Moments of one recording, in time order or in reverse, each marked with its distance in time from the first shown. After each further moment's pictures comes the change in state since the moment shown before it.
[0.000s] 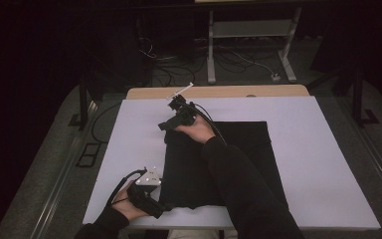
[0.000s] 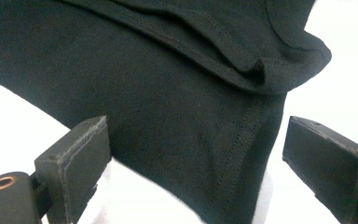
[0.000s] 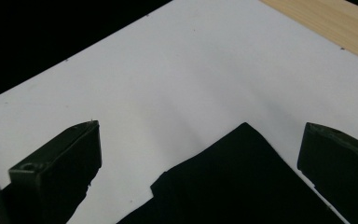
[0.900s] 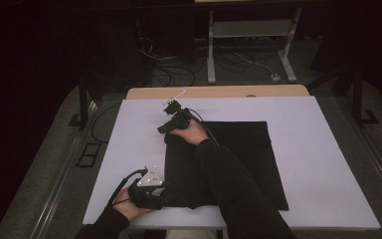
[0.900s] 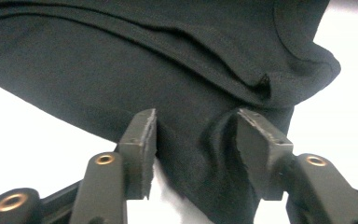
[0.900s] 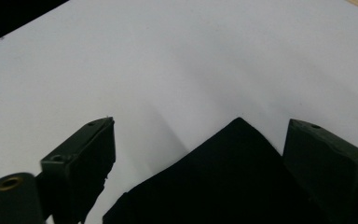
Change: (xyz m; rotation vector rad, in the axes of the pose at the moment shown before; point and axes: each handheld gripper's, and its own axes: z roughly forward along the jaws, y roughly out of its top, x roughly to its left) left arm -0.004 0.005 -0.001 -0.019 0.055 0.036; right arm -0.011 -0.009 0.049 0.062 -0.052 0.024
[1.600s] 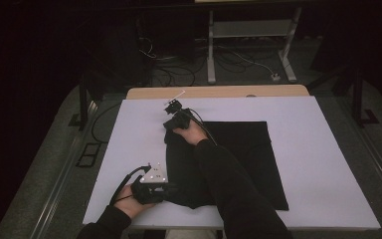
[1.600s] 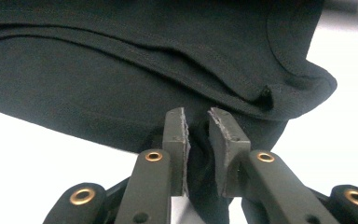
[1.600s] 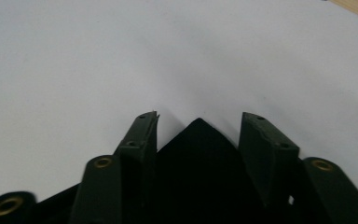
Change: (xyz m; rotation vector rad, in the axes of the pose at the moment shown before) left arm 0.003 0.011 0.004 -0.015 -0.025 0.010; right arm -0.009 -0.001 0.011 0.014 -0.116 0.031
